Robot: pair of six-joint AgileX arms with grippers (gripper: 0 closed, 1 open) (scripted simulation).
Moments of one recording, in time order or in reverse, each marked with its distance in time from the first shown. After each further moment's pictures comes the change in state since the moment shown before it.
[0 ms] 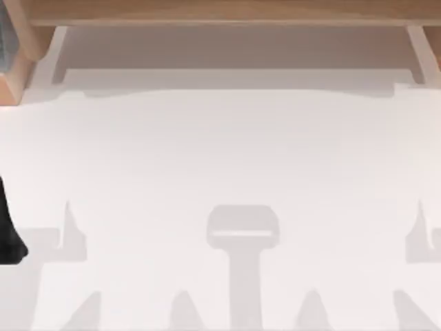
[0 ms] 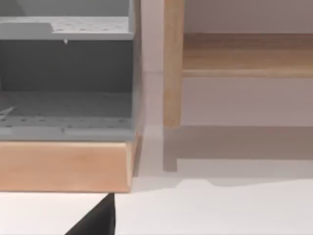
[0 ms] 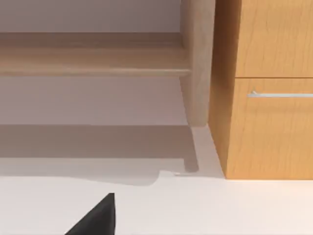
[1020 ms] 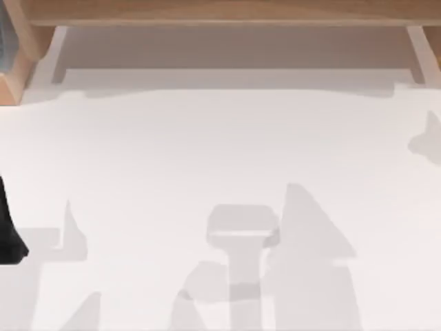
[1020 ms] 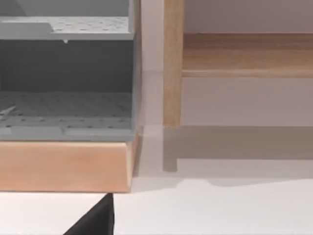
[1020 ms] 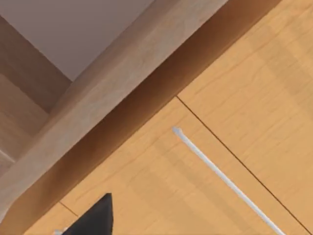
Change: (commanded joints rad) left arm 0.000 0.000 0.000 0.000 0.000 0.000; right arm -0.233 1.112 0.559 0.614 -0.212 -0.788
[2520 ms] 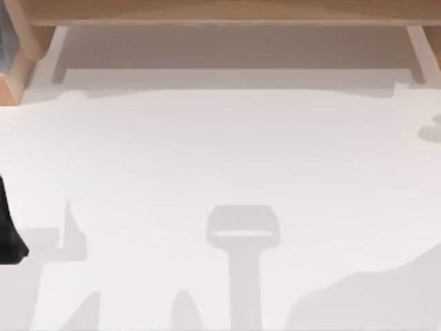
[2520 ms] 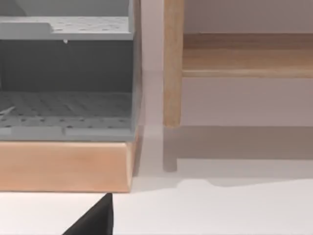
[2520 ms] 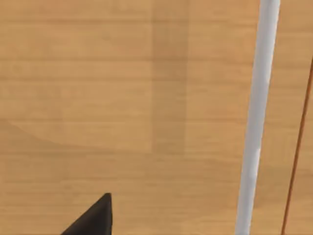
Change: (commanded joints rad) left arm 0.000 0.000 0.000 0.000 0.000 0.000; right arm -0.210 1.220 0.610 0.555 -0.195 -0.771
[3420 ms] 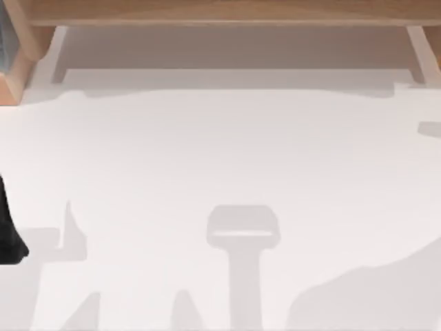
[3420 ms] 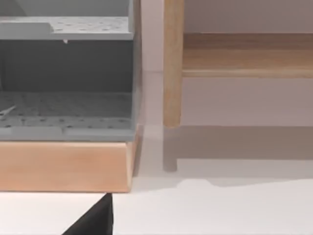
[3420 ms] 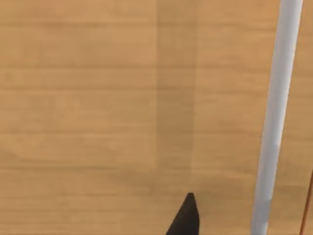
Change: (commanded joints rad) left arm 0.000 0.000 0.000 0.000 0.000 0.000; right arm 0.008 0.022 0.045 -0.024 0.008 0.000
